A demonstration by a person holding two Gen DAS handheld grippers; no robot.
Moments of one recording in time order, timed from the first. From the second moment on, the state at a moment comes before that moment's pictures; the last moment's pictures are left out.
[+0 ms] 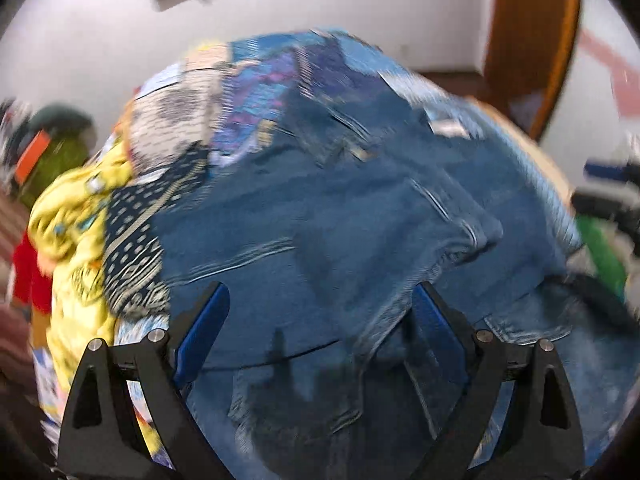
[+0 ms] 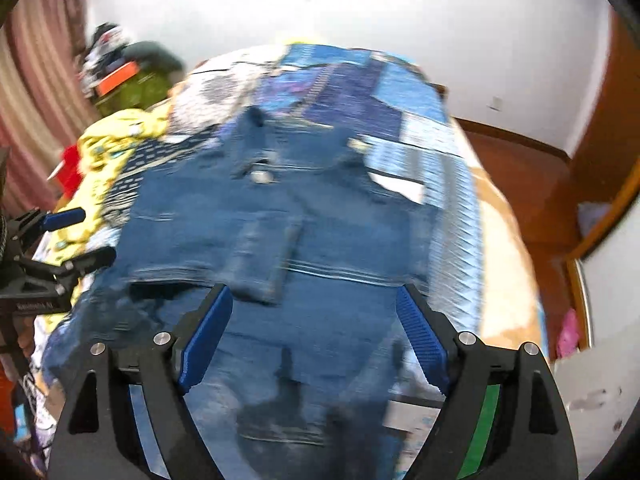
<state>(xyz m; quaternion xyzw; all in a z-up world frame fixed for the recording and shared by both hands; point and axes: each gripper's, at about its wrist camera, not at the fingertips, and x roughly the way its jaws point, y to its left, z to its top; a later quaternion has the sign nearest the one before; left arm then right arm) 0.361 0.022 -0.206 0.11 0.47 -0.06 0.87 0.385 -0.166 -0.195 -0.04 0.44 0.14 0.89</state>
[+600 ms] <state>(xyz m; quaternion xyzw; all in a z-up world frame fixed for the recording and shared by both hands) 0.422 -0.022 -0.236 0.09 0.49 -0.14 0.86 0.387 -0.213 -0.279 0.02 0.52 0.09 0.85</state>
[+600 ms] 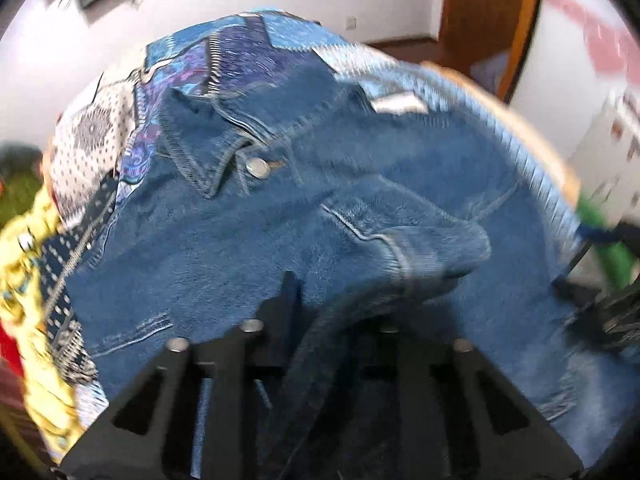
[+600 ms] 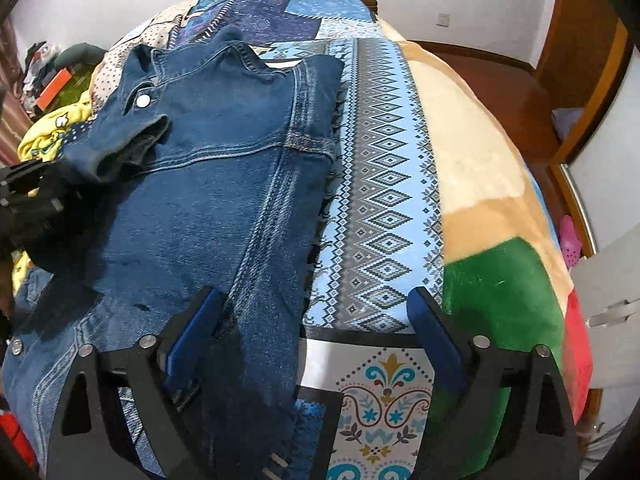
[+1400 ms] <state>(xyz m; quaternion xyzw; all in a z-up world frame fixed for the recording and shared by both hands) 0.325 0.219 -0.287 -0.21 0.55 0.00 0.81 0.388 -0.203 -0.280 -0.01 0.54 0.06 0.84</state>
